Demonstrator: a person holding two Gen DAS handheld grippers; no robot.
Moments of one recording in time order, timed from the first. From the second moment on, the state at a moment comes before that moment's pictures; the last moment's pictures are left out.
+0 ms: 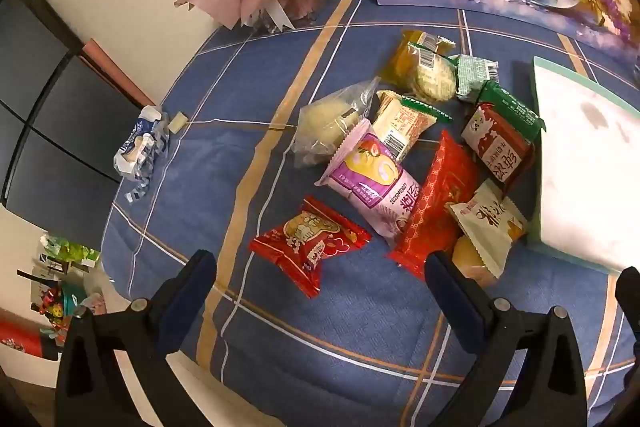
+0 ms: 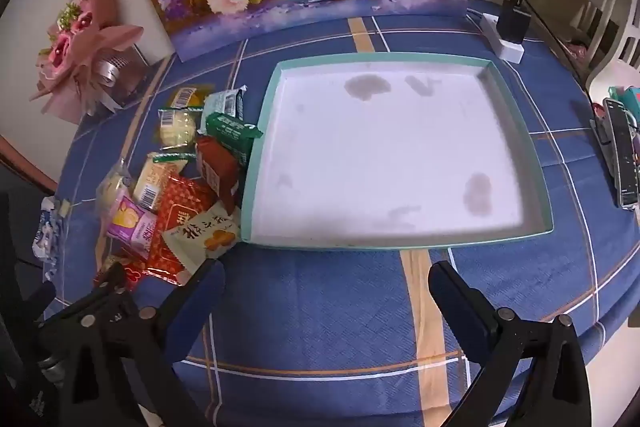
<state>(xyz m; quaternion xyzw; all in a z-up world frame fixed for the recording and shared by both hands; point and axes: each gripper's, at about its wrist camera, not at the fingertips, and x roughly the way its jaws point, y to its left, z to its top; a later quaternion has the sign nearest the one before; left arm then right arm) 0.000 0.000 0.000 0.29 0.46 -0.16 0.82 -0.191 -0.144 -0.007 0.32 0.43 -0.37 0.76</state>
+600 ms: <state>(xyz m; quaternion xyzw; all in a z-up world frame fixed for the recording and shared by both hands) 0.005 -0.001 -0.005 0.28 0.47 -0.14 0.82 -0.171 -0.133 -0.002 0.28 0.45 -0.36 0.77</state>
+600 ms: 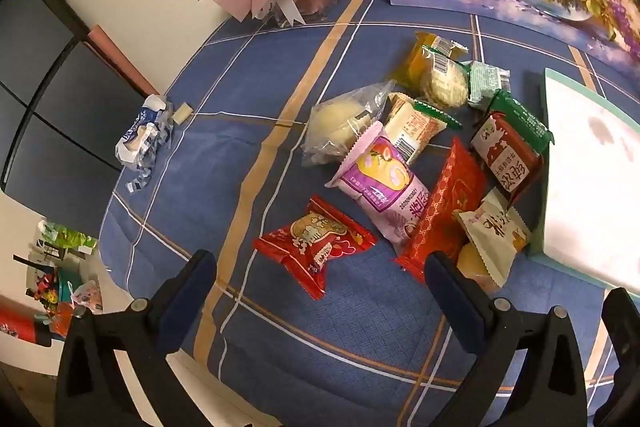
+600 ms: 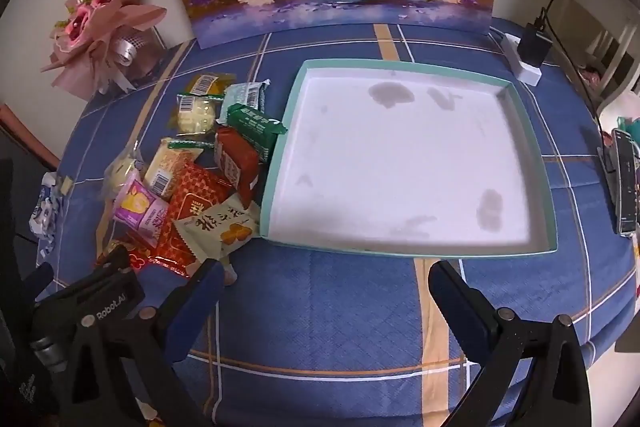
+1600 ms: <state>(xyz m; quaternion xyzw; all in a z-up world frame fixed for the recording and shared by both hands) 0.007 -0.001 -0.001 0.25 0.50 -0.19 0.81 -0.175 -0.140 -0.005 0.28 0.46 -0.37 0.76</state>
